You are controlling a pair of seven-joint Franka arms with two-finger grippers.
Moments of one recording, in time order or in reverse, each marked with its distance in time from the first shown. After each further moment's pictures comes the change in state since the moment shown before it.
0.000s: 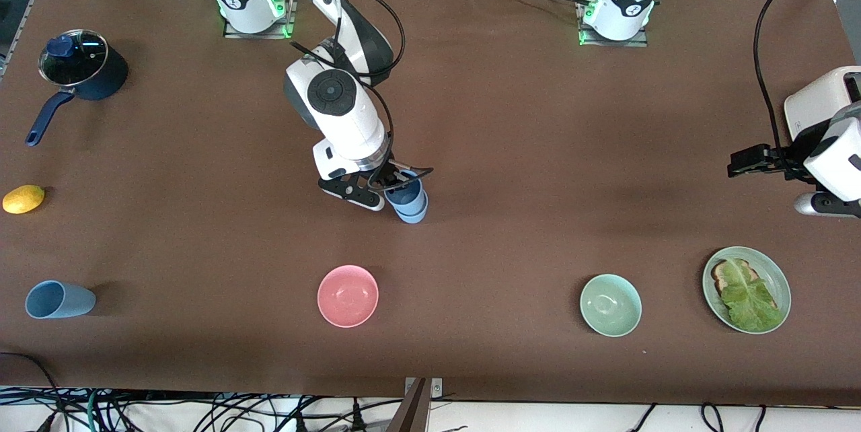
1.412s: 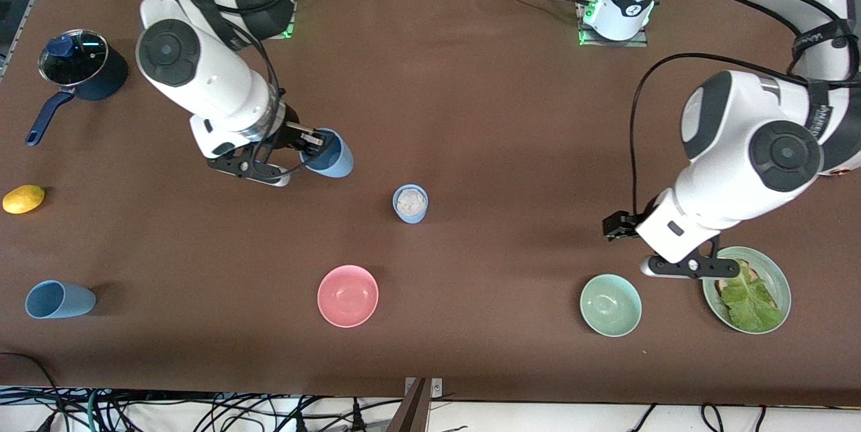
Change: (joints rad) left arm -0.196 0.265 0.004 0.159 0.002 0.256 -0.185; right arm -0.168 -0.259 0.002 -0.002 0.171 -0.392 -0.290
